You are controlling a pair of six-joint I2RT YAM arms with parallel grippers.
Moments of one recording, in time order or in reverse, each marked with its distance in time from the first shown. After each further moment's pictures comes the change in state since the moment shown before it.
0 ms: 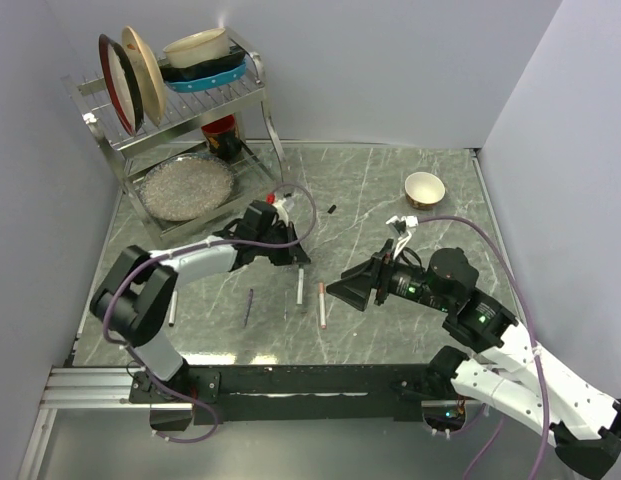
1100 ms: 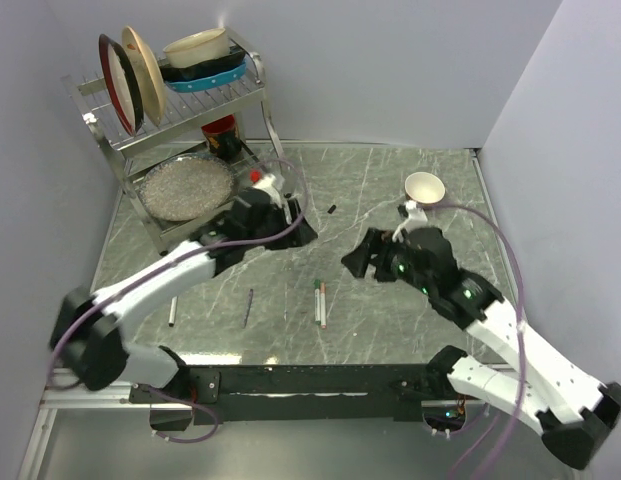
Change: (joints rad) left arm -0.099 -0.269 0.116 -0.220 -0.307 -0.044; right arm -0.098 0.175 0.102 -0.281 0.374 -0.016
